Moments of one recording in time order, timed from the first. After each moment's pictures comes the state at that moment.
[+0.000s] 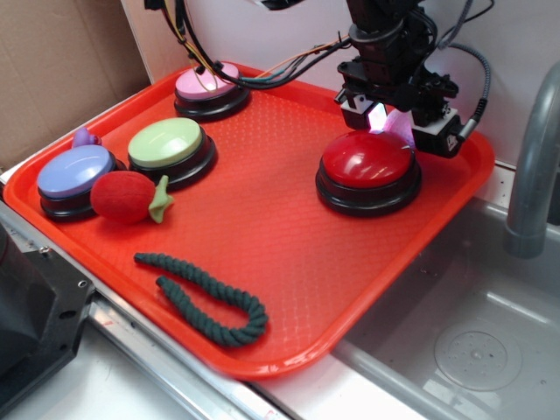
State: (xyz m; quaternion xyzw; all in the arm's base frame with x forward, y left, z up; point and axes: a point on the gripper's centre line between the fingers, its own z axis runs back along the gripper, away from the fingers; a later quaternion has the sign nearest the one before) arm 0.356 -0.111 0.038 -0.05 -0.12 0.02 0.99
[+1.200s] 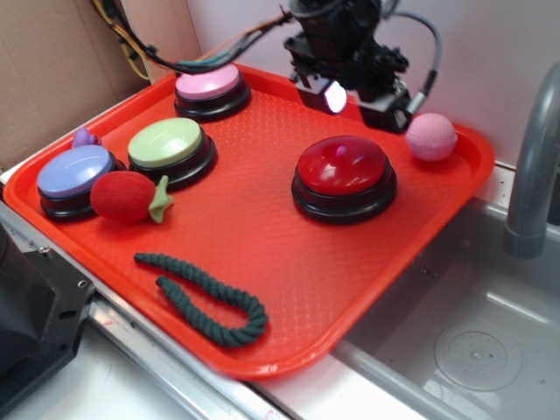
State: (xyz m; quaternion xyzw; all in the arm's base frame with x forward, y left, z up) arm 0.310 -0.094 0.089 -0.04 -0.17 0.04 0.98
